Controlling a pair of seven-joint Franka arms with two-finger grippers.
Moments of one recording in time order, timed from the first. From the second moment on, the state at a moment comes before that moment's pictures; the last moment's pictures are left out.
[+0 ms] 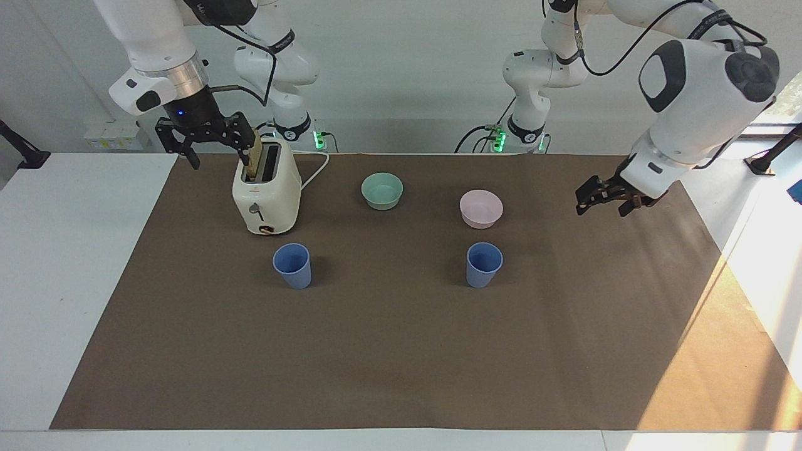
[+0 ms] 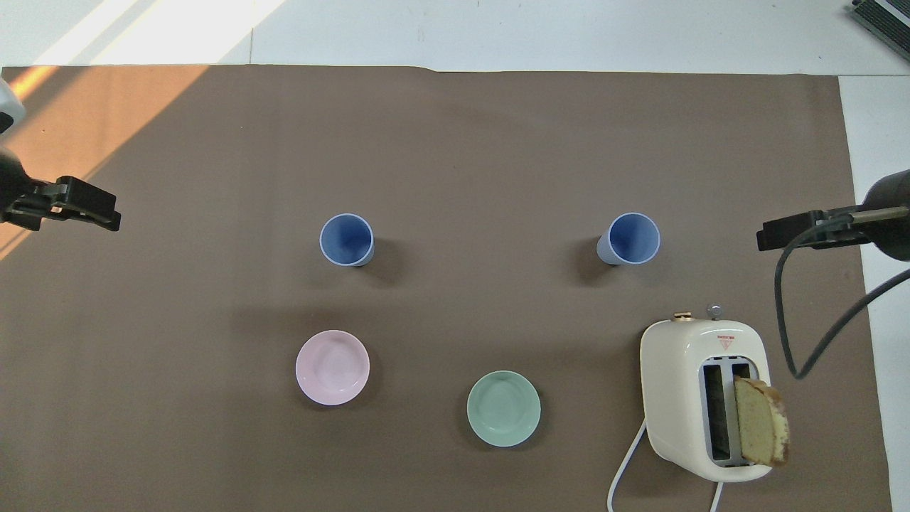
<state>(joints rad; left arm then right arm) 0.00 0.03 -0.02 -1.46 -0.01 1.46 0.05 -0.11 -0.05 0.13 -1.60 0.04 1.59 -0.03</state>
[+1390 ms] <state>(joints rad) 0.00 -0.01 -0.02 -1.47 -0.01 1.44 0.05 -0.08 0.20 0.14 -1.71 0.04 1.99 0.07</state>
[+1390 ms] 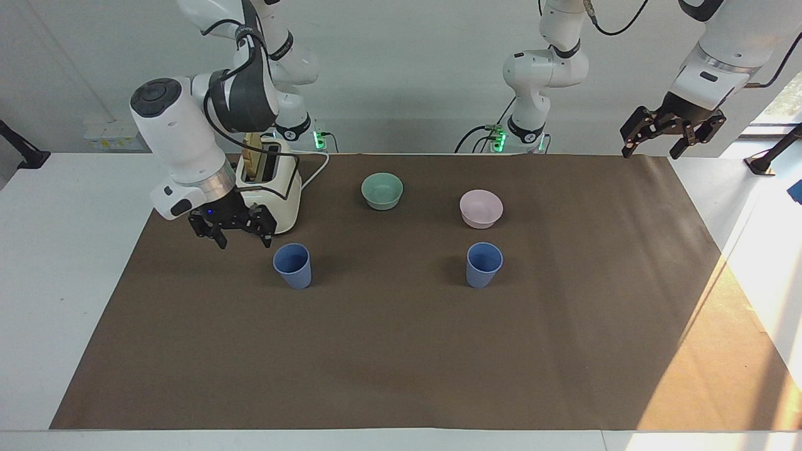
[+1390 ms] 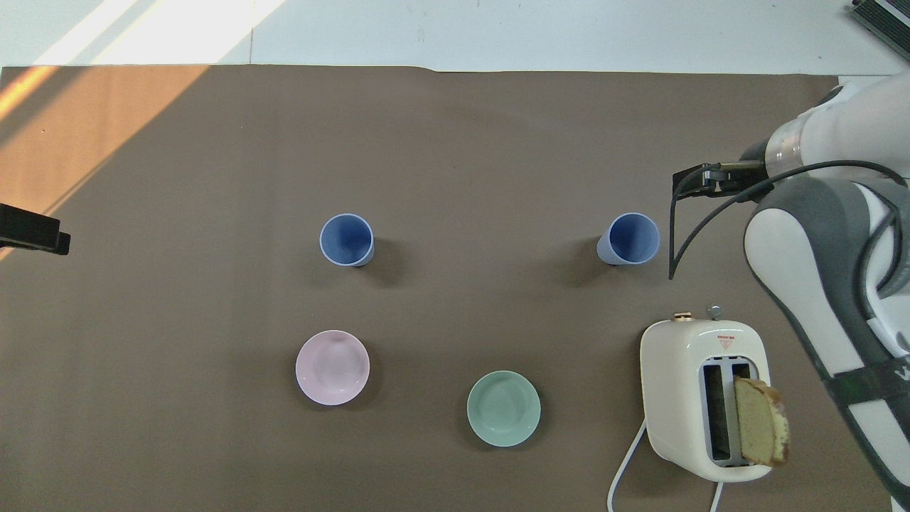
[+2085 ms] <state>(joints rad) 0.00 -0.01 -0.02 -1.47 -0.01 1.44 0.05 -0.07 0.25 0.14 -1.84 0.04 2.08 0.08</state>
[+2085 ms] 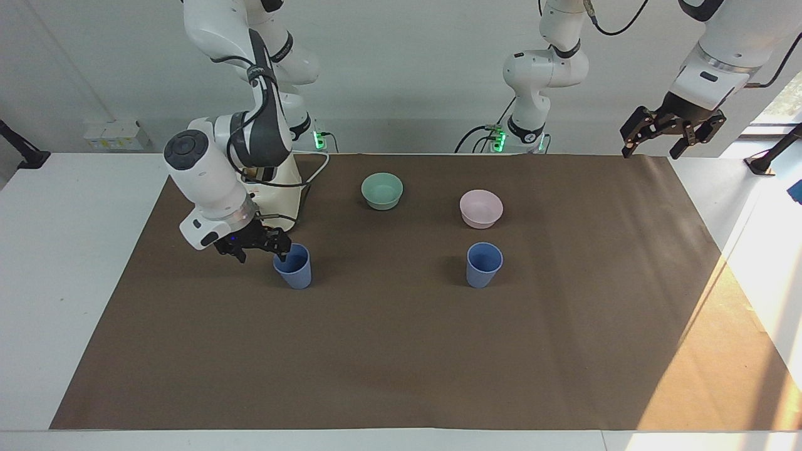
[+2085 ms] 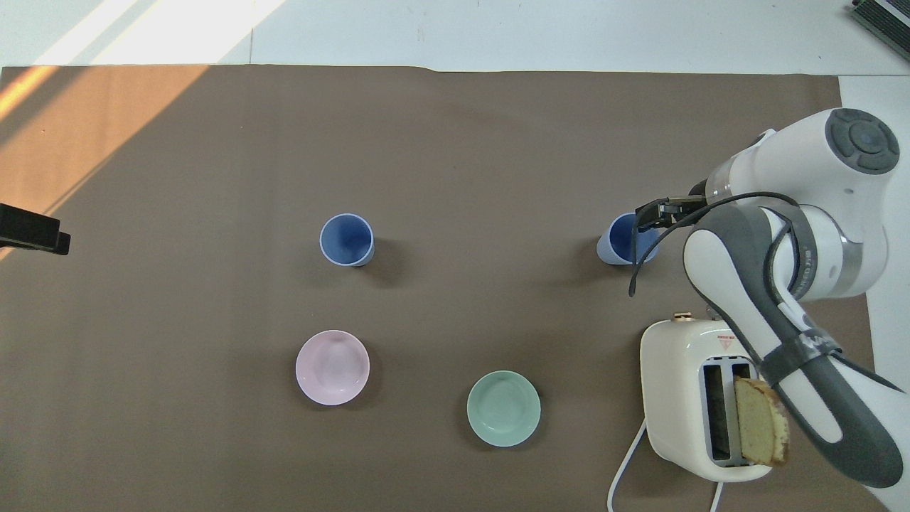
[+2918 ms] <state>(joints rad) 0.00 -0.01 -0.02 -1.47 -0.01 1.44 0.05 -0.04 0.30 0.14 -1.87 0.04 2.13 0.09</state>
